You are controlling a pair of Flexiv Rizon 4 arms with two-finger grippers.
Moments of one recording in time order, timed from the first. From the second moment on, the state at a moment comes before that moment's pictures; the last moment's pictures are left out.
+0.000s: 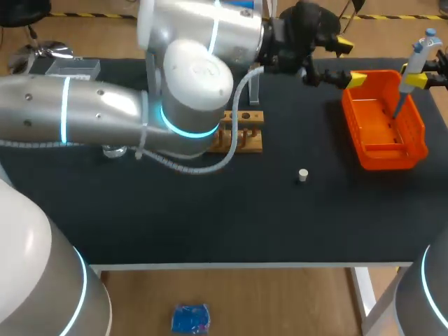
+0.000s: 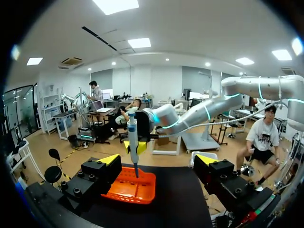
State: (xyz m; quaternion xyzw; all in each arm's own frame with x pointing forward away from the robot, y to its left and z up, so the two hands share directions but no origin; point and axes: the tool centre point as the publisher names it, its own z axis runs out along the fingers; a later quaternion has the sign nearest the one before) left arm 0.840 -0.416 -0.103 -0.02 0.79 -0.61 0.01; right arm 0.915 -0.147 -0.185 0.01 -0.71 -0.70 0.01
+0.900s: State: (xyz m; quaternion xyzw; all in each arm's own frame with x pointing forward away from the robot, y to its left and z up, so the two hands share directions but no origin) left arm 0.794 -0.342 -0.159 -0.08 0.79 -0.60 0.05; right arm 0.915 -0.147 -0.185 0.01 -0.71 -0.70 0.01
